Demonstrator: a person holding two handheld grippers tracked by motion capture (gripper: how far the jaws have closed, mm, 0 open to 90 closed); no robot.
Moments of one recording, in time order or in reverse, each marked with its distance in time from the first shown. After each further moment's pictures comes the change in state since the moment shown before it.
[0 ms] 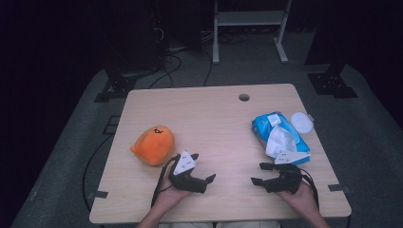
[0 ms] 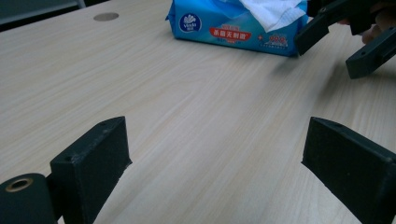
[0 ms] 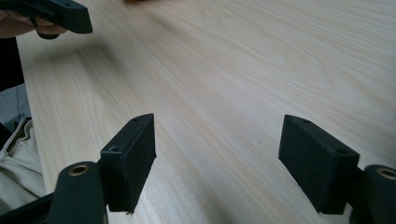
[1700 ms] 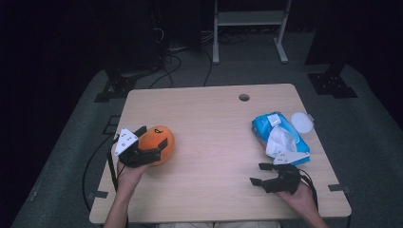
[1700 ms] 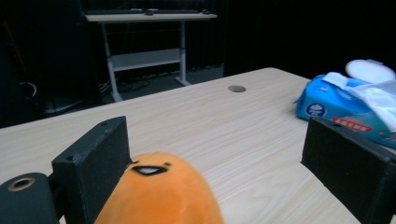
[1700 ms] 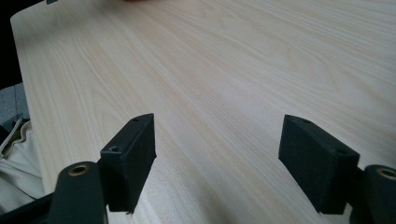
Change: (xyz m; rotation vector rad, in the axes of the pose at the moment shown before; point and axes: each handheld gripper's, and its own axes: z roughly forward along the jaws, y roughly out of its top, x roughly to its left) left arm 0.097 0.010 -0.100 -0.236 0.344 -0.136; right arm 0.003 0.001 0.002 0.001 -0.006 -0.001
